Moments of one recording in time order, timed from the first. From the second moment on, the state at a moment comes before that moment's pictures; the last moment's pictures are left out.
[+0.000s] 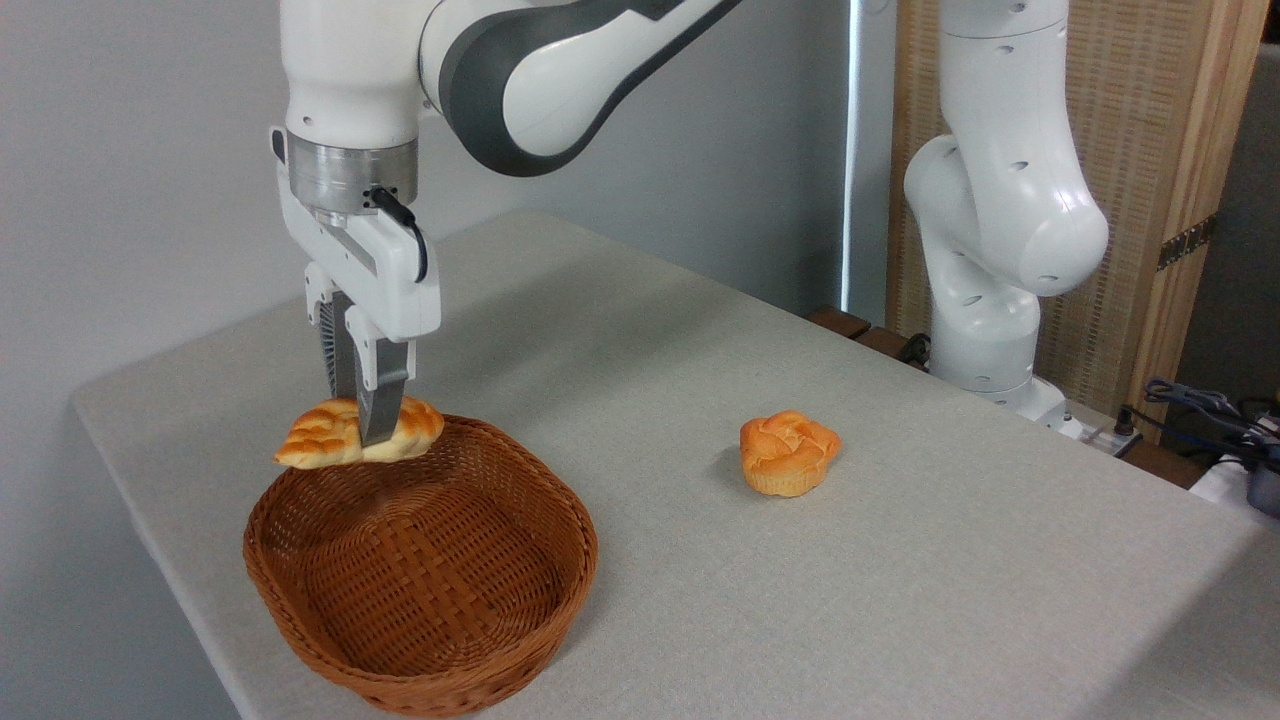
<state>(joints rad) -0.40 0.10 0.17 -1.79 -0.13 2.14 0.61</state>
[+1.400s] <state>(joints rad) -0.40 0.12 0.16 -1.79 -0.03 2.14 0.61</state>
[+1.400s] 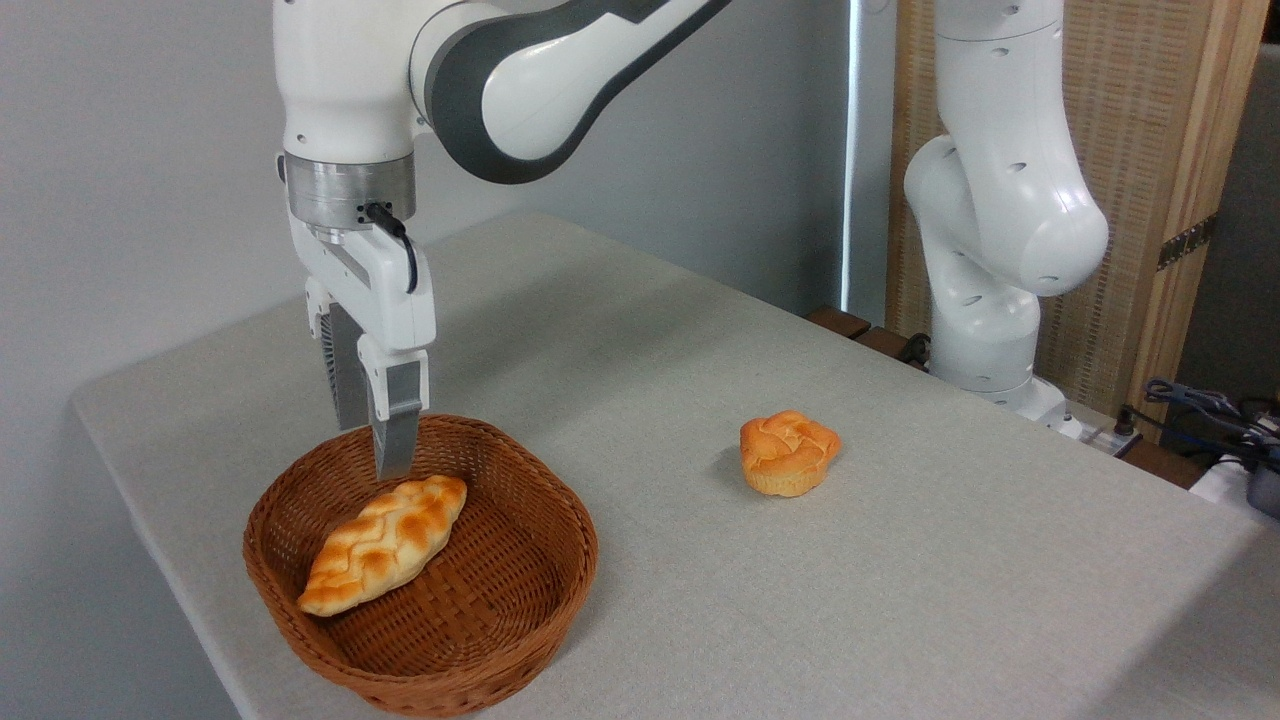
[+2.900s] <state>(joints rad) -0.19 0.07 0.07 -1.54 -0.05 1.62 0.61</state>
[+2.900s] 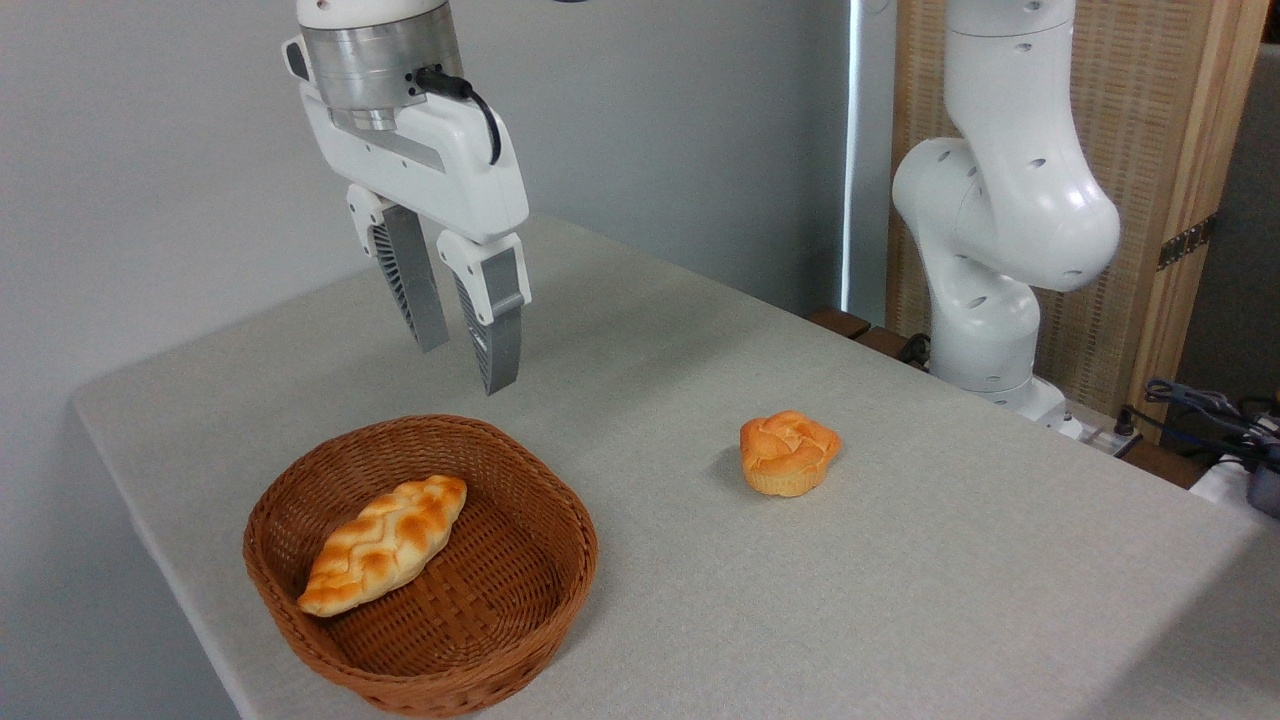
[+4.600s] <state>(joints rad) -0.13 -0.02 0.07 -1.63 0.01 1.62 0.64</state>
